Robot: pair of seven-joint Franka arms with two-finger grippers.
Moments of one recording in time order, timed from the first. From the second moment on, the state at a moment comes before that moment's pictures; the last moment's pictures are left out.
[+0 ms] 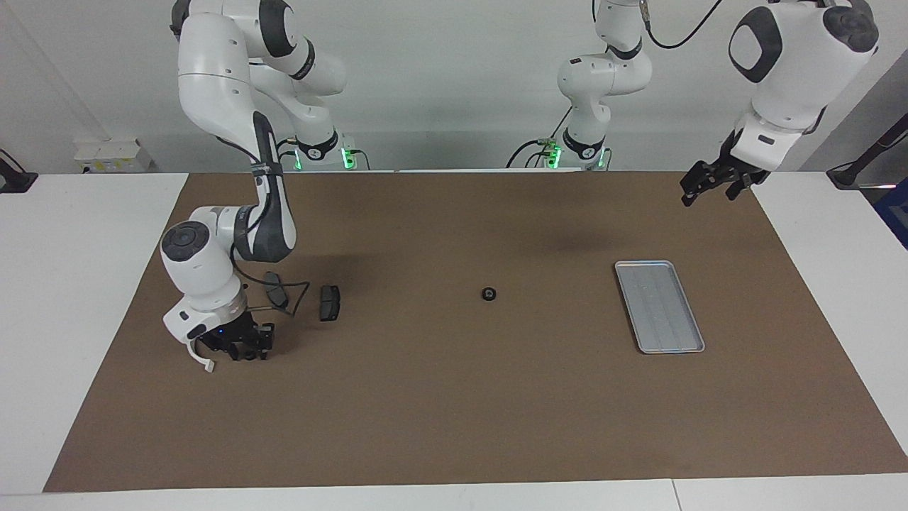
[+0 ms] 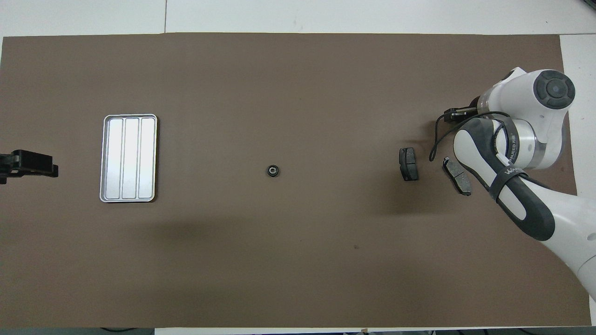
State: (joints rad) left arm 0.11 -0.15 -0.04 -1.82 -0.01 1.64 0.03; right arm -0.06 0.48 -0.01 -1.82 -0.06 2.44 -0.04
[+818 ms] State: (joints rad) left arm 0.04 -0.06 -0.12 -1.58 -0.02 1.57 0.05; right arm 0.16 0.24 0.00 -1.76 -0.06 2.06 0.26
